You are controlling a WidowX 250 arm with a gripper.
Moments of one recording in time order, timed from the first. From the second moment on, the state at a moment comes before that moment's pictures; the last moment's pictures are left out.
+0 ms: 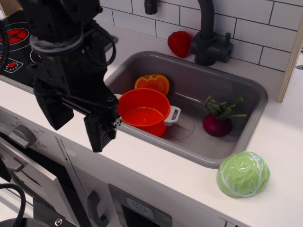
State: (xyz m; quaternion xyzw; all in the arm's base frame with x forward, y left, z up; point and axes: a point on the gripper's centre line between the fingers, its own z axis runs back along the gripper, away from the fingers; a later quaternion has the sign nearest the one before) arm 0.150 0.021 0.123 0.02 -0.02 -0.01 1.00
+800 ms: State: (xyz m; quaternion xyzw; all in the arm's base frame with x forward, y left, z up) arm 0.209 0.006 0.104 0.01 -0.04 0.07 1.00
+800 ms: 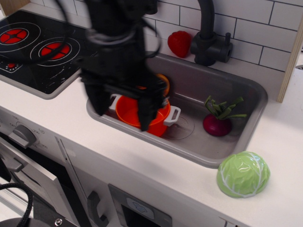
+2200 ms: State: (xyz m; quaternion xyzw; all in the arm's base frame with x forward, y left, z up) arm 0.337 -0.066 0.029 -0.05 -0.10 0.17 0.98
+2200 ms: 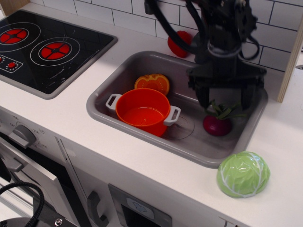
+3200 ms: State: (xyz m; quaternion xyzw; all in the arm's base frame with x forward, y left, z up) arm 0.335 -0.062 0.006 -0.03 -0.08 0.20 0.98
